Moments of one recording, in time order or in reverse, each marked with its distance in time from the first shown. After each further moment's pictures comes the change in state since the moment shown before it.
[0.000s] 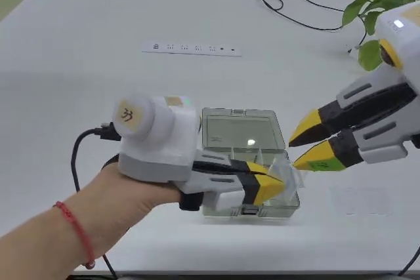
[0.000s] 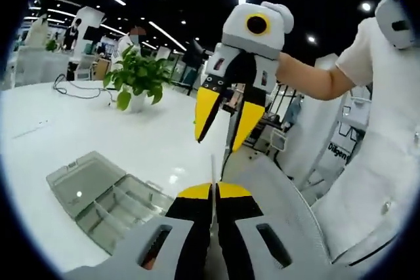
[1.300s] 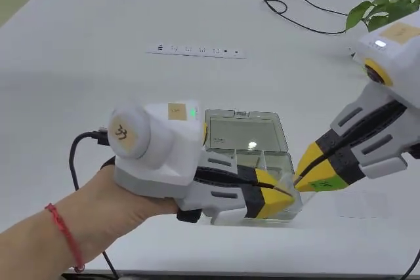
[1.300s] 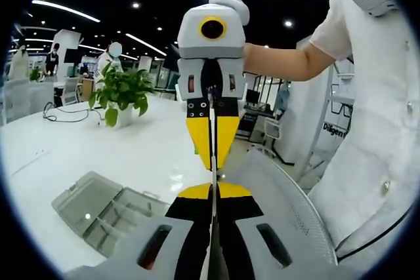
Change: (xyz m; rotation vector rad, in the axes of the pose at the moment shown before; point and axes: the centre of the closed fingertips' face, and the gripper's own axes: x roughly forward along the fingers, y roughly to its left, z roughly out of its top) left arm -0.005 -0.018 0.001 0.128 0.001 -0.046; right arm 0.012 0.029 -0.002 0.007 0.024 0.166
